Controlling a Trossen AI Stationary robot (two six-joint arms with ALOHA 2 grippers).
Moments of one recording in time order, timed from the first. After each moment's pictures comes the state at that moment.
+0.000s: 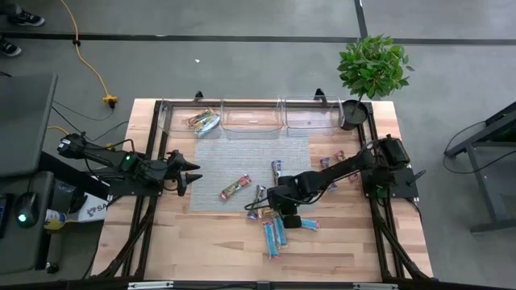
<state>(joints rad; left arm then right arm) -0.31 0.23 0.15 -0.47 -0.47 -0.61 0.24 1.88 1.20 -0.54 -0.06 0.19</state>
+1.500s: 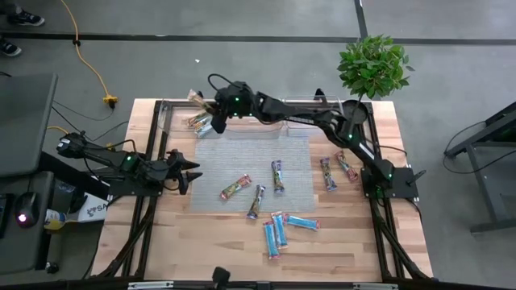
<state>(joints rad) -0.31 0.26 0.15 -0.46 -0.52 -0.64 -0.35 2.40 2.19 -0.11 -0.11 0.11</state>
